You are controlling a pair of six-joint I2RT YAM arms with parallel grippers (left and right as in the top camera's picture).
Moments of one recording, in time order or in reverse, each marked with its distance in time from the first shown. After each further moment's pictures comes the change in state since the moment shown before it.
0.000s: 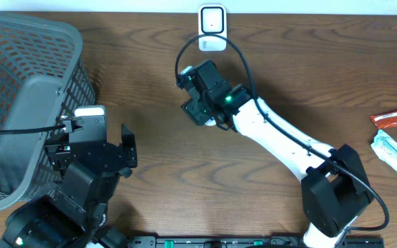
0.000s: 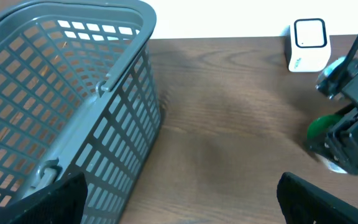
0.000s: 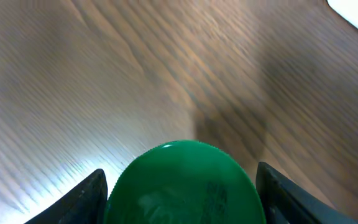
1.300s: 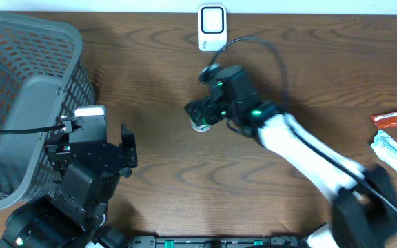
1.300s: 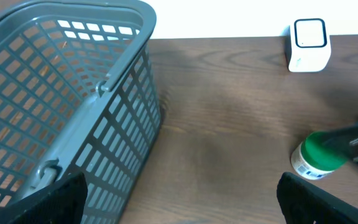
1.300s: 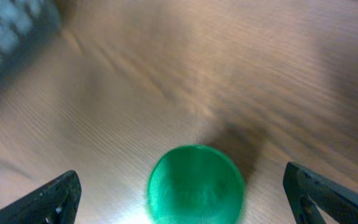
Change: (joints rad) left arm 0.000 0.000 0.000 0.001 0.000 0.000; right arm -0.087 -0.195 -0.289 0.289 -0.174 0.283
